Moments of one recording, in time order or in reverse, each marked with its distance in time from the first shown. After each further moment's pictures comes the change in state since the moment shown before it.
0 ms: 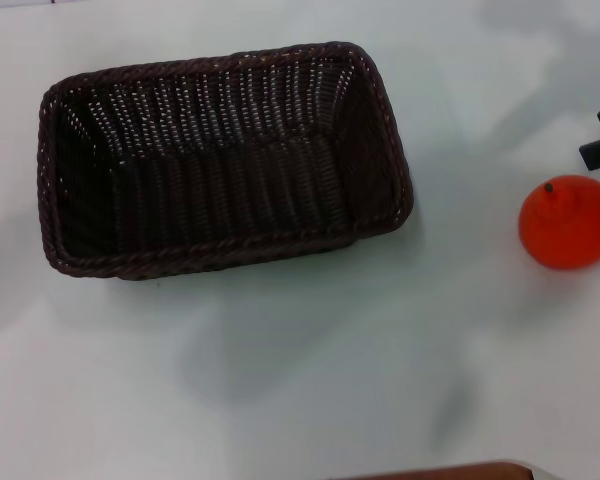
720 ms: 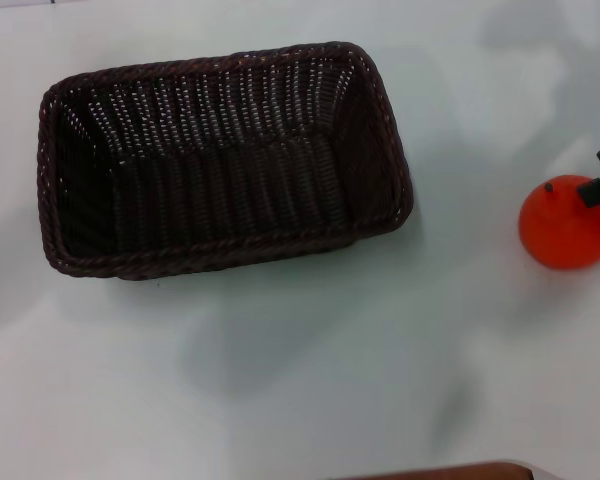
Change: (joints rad) left arm -0.025 -0.001 0.000 -0.028 0.000 -0.002 -0.006; right arm -0.007 0.020 -0.067 0.048 -0.104 0.082 -0.009
